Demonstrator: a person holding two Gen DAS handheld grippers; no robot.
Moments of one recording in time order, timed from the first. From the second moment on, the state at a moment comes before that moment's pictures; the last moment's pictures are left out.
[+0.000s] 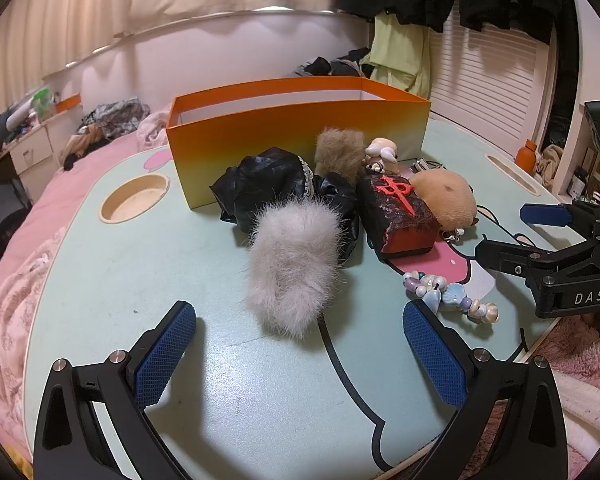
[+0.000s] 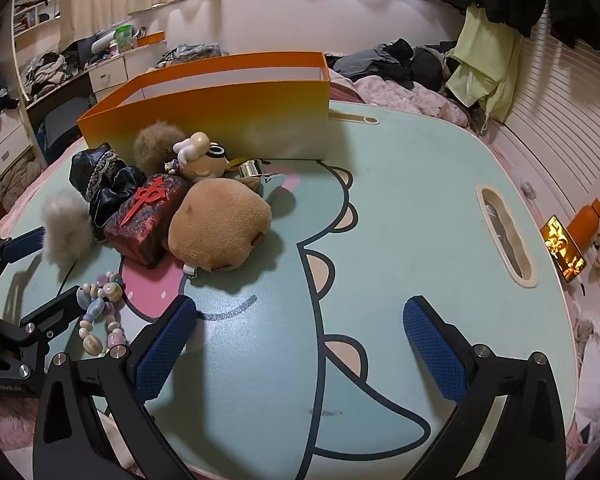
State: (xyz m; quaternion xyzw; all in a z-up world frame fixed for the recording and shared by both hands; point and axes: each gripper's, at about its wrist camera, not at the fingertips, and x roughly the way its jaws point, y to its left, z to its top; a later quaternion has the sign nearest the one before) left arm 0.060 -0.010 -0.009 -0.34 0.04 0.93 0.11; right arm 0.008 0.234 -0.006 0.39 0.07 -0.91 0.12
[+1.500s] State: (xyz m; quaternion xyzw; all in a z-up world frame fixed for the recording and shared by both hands) left arm -0.141 0.041 0.073 -0.52 -0.04 0.85 0.08; right arm 0.019 0.231 -0.002 0.38 0.07 -0.91 0.13
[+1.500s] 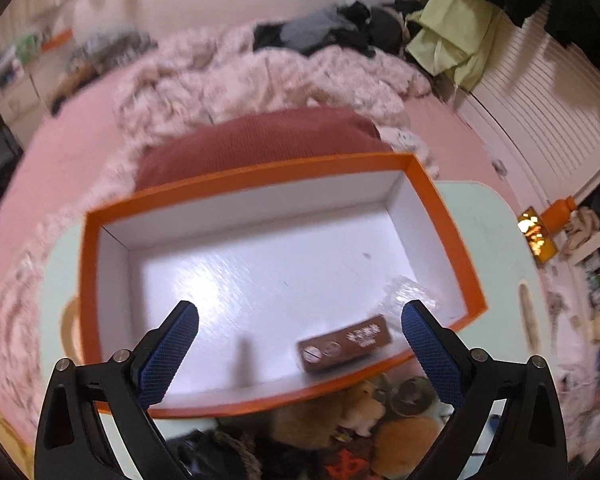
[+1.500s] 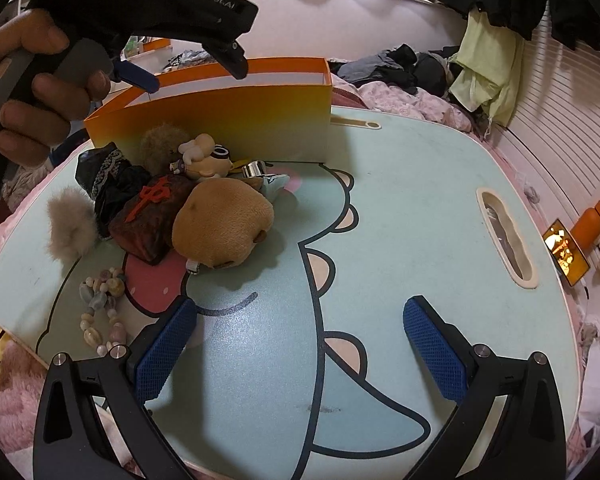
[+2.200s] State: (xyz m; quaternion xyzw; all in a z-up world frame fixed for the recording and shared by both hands) left arm -0.174 0.076 0.029 -0.69 -0.10 0.71 0.07; right arm 0.019 0.229 -0.001 0.38 0.07 -0.91 0.13
